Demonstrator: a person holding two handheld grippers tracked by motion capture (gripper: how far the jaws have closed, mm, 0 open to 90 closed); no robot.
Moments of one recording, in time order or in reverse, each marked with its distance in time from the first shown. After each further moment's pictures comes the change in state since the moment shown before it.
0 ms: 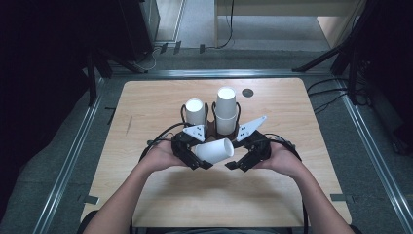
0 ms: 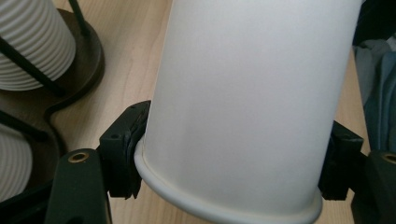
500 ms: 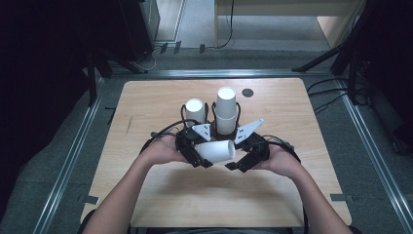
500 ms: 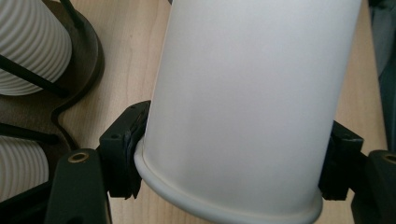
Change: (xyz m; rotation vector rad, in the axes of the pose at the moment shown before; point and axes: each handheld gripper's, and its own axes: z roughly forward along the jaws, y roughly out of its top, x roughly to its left) left arm 0.004 0.018 0.006 0.143 -0.005 0.084; right arm 0.000 -0.004 0.008 0.037 -0.040 -0.018
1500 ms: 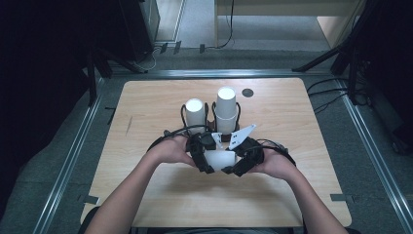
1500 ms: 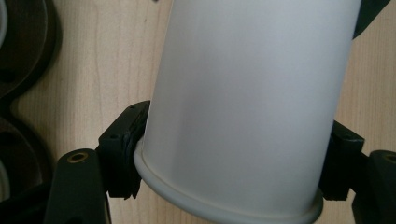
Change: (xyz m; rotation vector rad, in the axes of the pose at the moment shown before) left arm 0.000 0.018 0.033 0.221 -0.035 0.021; right arm 0.007 0.000 0.019 0.033 0.002 -0.046
